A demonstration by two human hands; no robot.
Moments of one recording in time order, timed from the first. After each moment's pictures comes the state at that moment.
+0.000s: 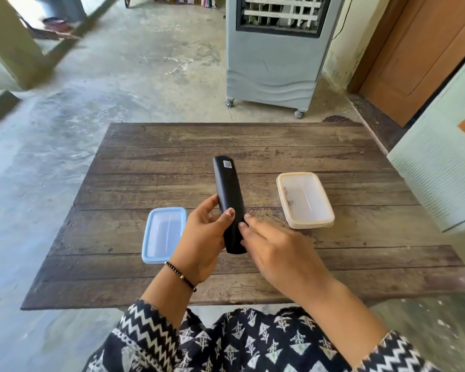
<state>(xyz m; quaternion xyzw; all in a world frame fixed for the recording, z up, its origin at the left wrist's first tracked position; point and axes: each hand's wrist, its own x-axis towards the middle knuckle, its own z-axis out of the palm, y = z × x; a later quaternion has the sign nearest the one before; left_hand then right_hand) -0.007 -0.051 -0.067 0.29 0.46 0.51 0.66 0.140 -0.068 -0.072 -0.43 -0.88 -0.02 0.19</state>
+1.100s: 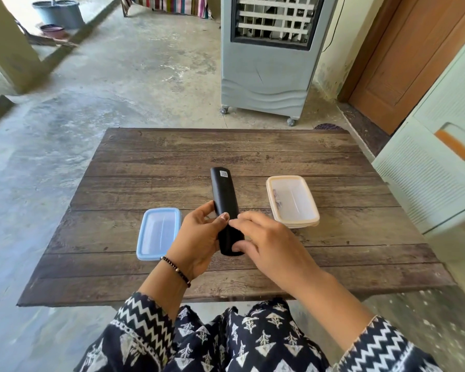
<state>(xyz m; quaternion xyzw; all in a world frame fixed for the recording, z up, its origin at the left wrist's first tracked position) -0.003 -0.055 -0.060 0.28 0.46 0.48 0.69 0.144 -0.071 -0.053 -0.45 -0.85 0.14 0.24</state>
